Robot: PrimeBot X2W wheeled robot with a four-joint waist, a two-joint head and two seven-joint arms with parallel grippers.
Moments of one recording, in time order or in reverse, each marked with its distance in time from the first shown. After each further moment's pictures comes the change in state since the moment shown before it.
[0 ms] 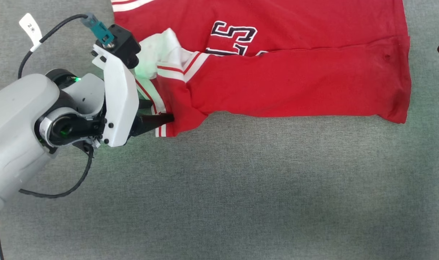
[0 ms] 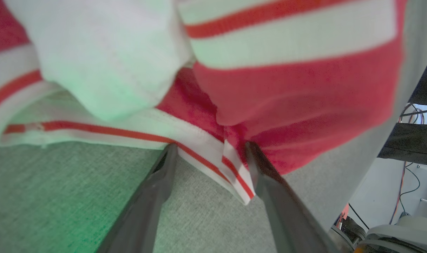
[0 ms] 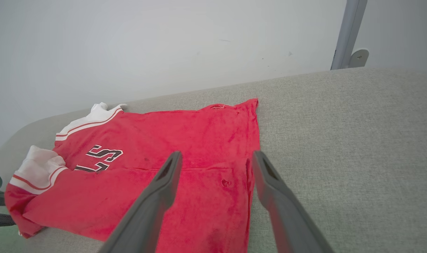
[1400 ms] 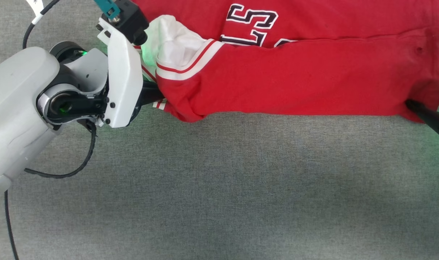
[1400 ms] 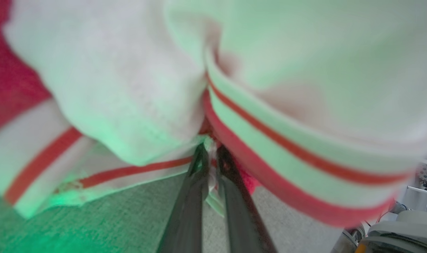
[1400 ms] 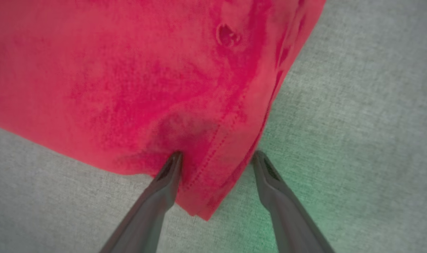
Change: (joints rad) left arm -0.072 -0.067 0.026 0.093 0.007 -0.093 0.006; right arm -0.086 -0.222 0.209 0.100 -0.060 0.000 0.484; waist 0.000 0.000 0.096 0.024
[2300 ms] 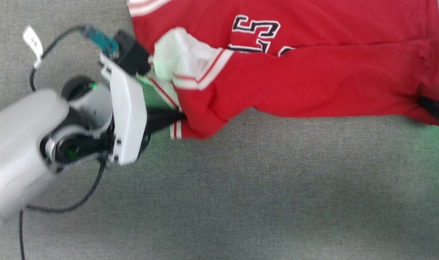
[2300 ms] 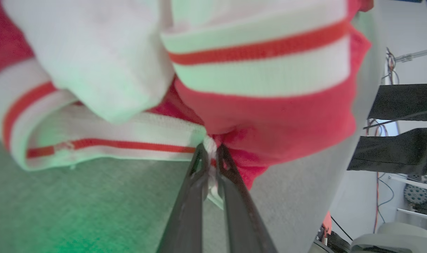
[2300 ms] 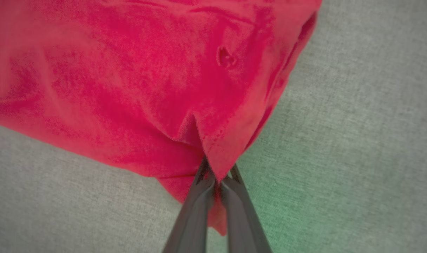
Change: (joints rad) left arm 0.102 0.077 -0.002 -0.191 -0.032 0.012 -0.160; right arm 0.010 -0.026 0.026 0.059 0.019 0.000 -0.119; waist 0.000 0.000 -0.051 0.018
